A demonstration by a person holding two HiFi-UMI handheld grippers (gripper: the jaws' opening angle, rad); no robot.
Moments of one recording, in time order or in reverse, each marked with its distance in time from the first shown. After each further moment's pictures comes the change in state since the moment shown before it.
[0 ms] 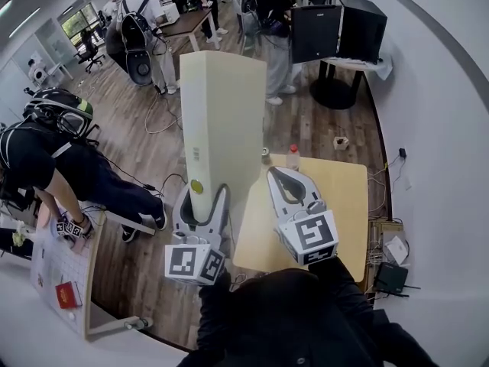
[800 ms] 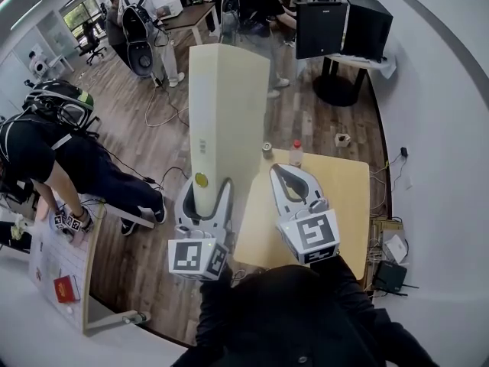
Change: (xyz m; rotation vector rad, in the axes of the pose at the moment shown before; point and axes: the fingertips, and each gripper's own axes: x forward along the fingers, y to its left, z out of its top) left arm 0.003 0.004 -0.005 0.038 0.022 0.028; right arm 0.004 0.007 0.001 0.000 0.009 0.007
